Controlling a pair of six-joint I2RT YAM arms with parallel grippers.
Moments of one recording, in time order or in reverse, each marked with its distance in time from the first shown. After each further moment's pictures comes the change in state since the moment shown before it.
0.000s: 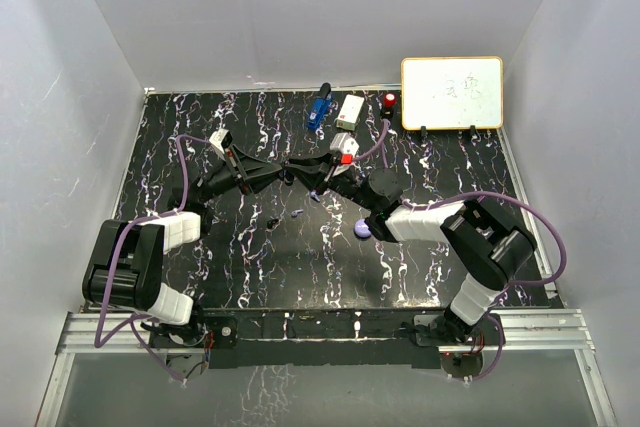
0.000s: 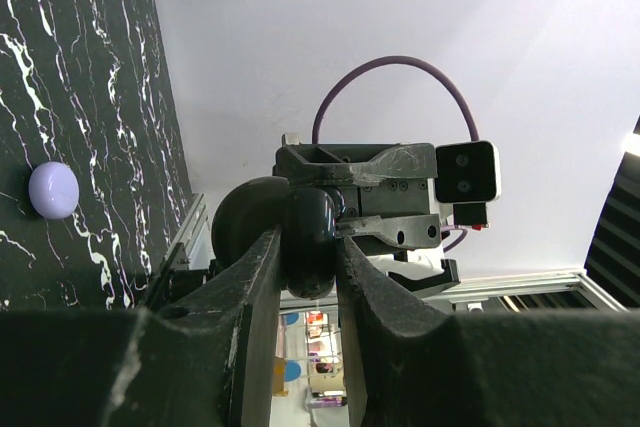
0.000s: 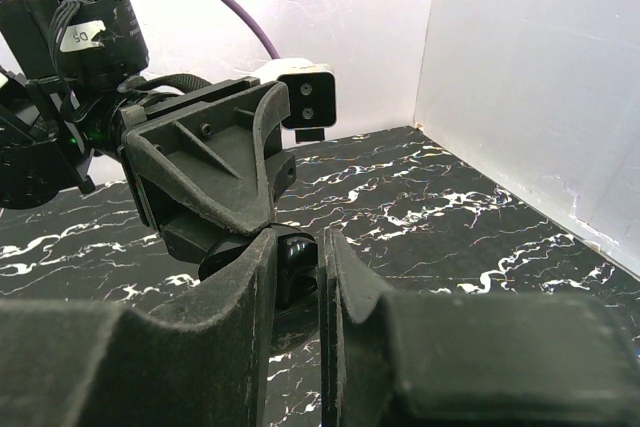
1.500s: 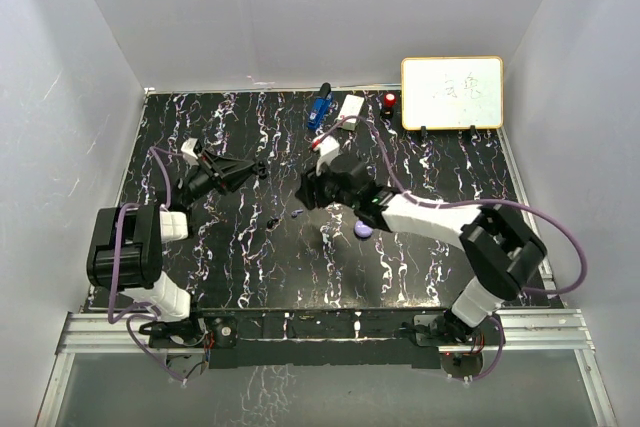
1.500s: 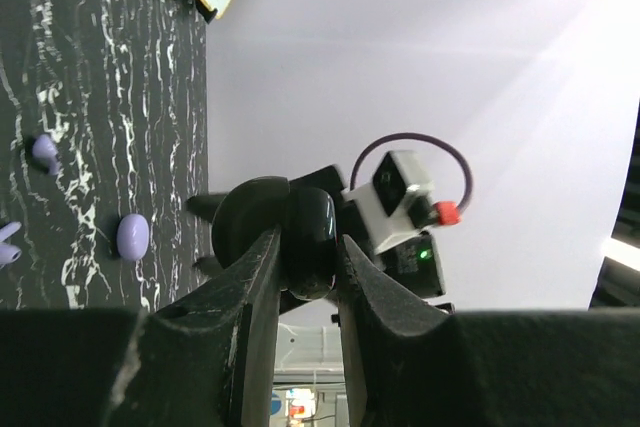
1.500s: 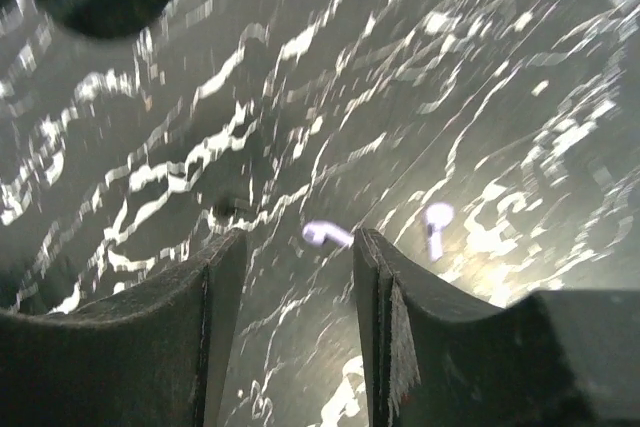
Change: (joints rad) left arm 0.200 0.121 -0.025 0.060 0.002 0.005; right arm 0.037 -0.104 0.187 -0.993 0.298 0.164
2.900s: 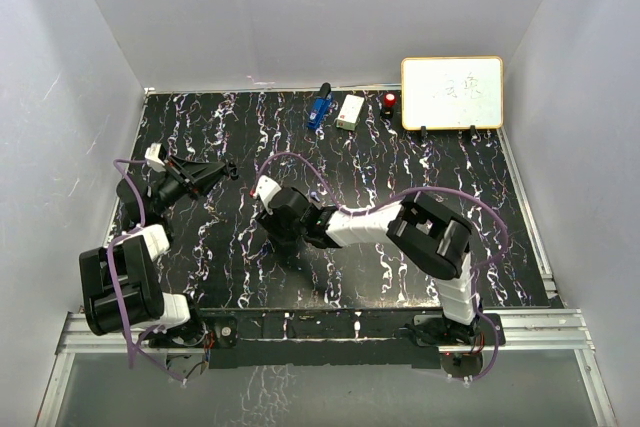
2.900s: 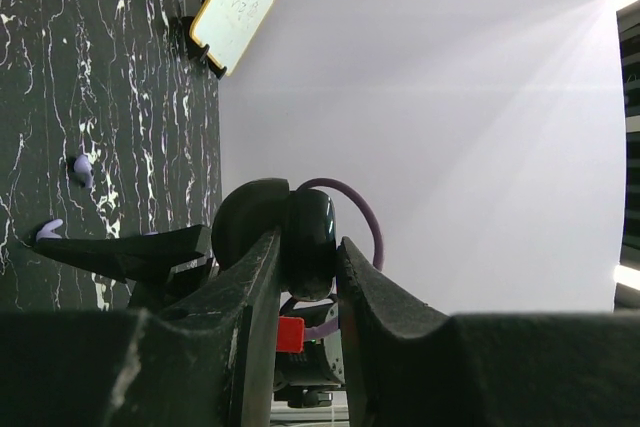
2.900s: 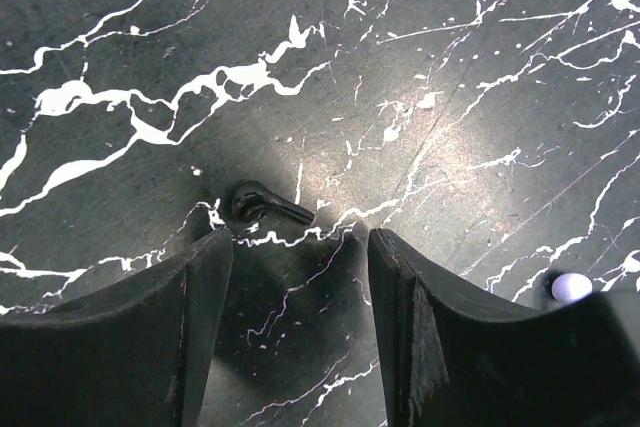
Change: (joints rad) left arm 0.256 -0.238 -0.073 -0.175 0.106 0.064; right arm 0.270 0.398 0.224 -0.113 0.250 -0.277
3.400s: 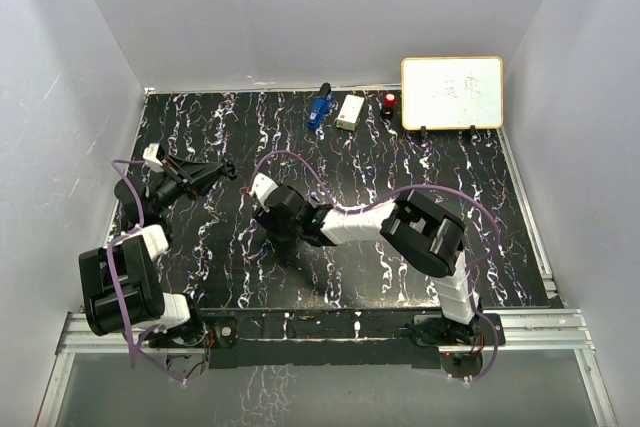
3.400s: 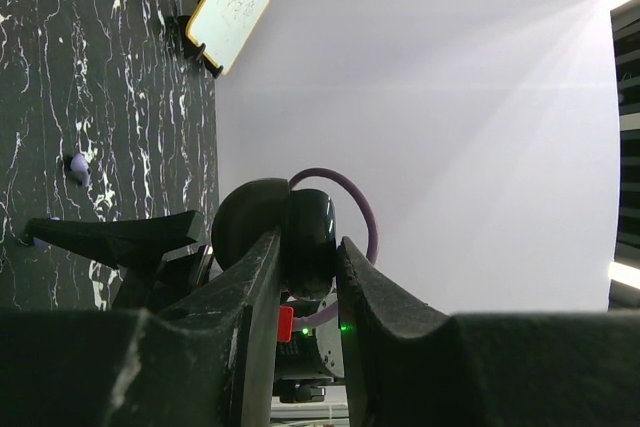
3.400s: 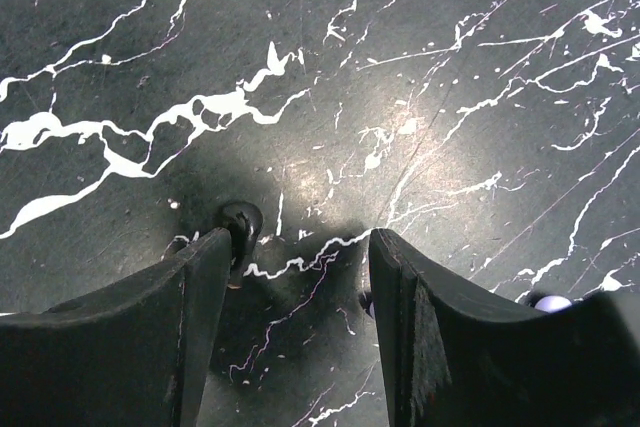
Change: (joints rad) left arm 0.018 0.000 0.000 0.014 0.019 -0.018; right arm 0.000 0.048 0.048 0.001 0.040 -0.027
